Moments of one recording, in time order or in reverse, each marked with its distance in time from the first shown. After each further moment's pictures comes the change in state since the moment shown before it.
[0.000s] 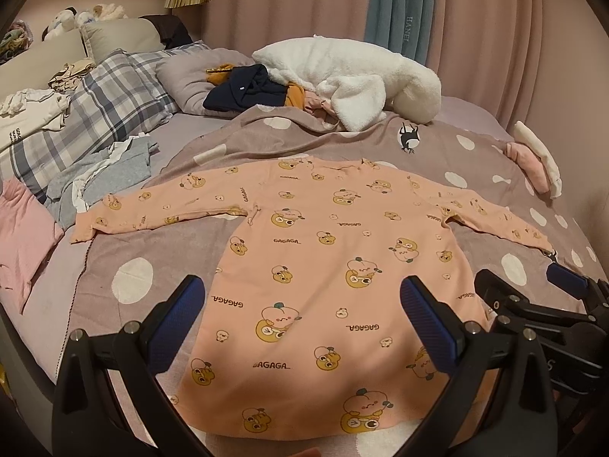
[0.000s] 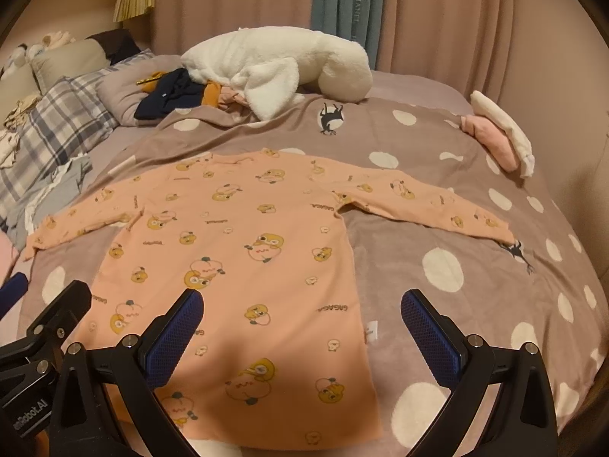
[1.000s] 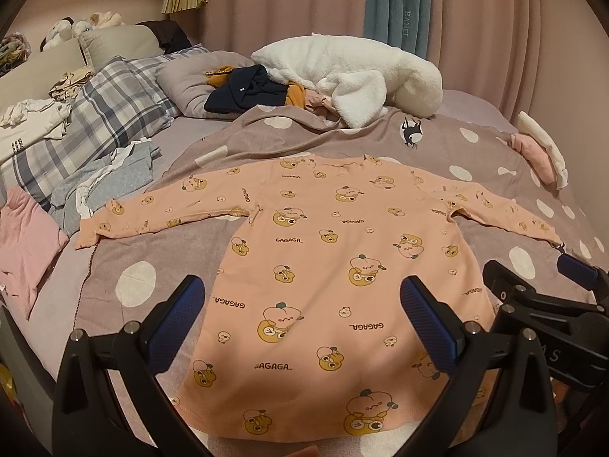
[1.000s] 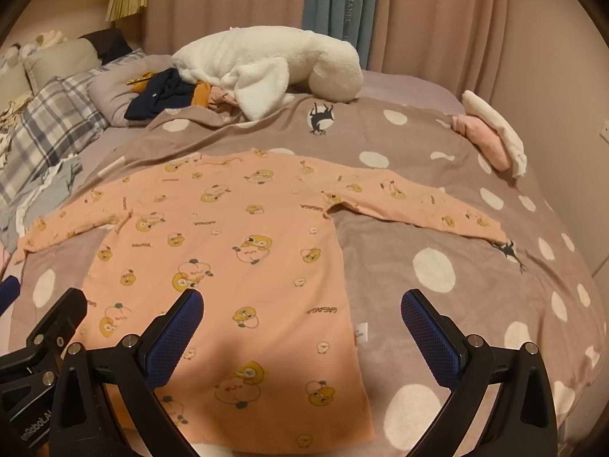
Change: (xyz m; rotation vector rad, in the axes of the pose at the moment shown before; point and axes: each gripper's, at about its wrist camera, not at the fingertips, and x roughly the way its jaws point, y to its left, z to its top) left arm 0.002 -0.008 -0.001 0.037 0.002 0.036; right arm 0.002 -0.005 0.001 0.004 -0.001 -0.029
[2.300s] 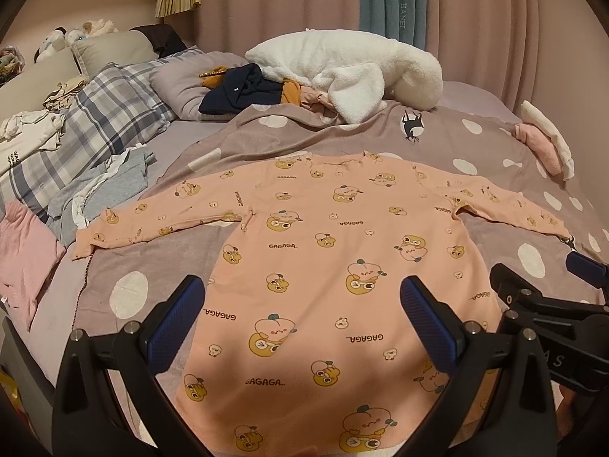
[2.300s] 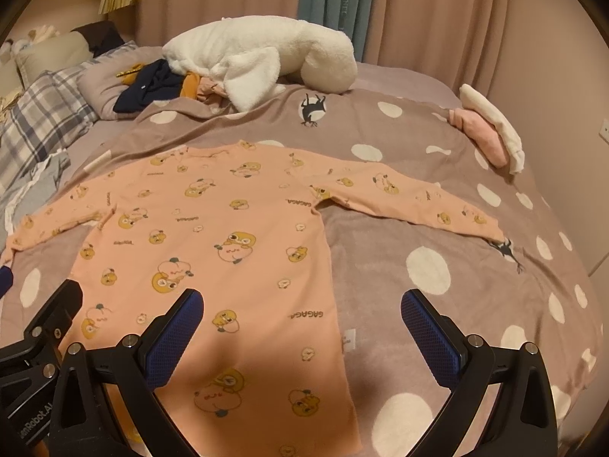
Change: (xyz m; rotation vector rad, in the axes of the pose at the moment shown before) left arm 0.018 -0.015 0.006 0.032 0.008 0.020; right arm 0.015 -0.008 0.005 -0.005 0.033 -0.029
